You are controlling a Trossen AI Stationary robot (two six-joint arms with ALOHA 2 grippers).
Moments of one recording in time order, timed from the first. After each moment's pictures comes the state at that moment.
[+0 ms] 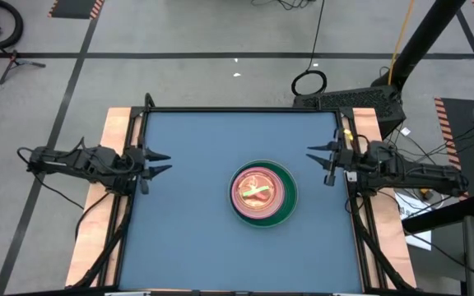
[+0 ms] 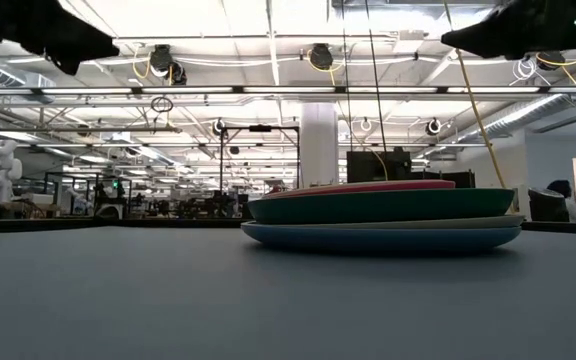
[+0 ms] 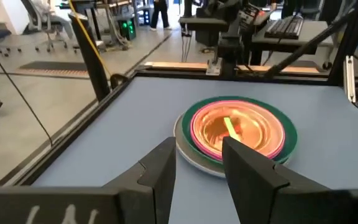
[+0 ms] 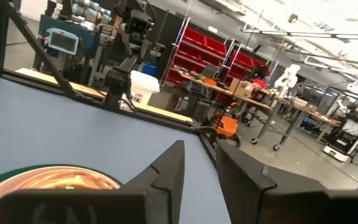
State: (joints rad) left arm -0.18 0.26 0.46 -0.40 -0.34 -0.04; right arm -0.12 0.29 0.30 0.01 0.08 -0.37
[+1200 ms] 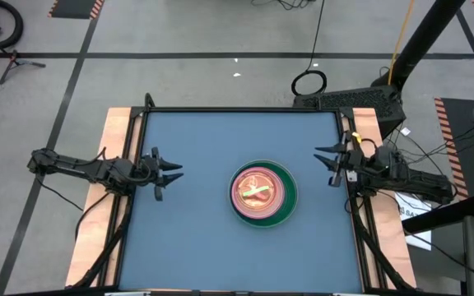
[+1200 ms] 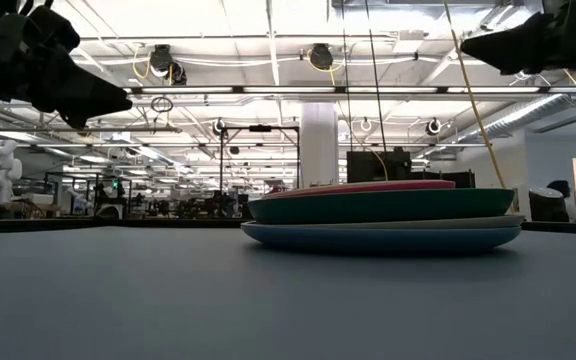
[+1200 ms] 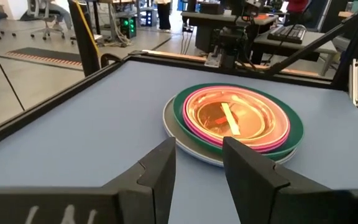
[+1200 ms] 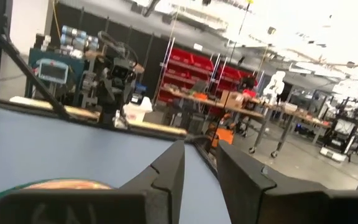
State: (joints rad) left arm -0.18 0.26 0.11 -0.01 -0.34 -0.14; right arm -0.15 0.01 0.19 -0.06 0.08 -0.29
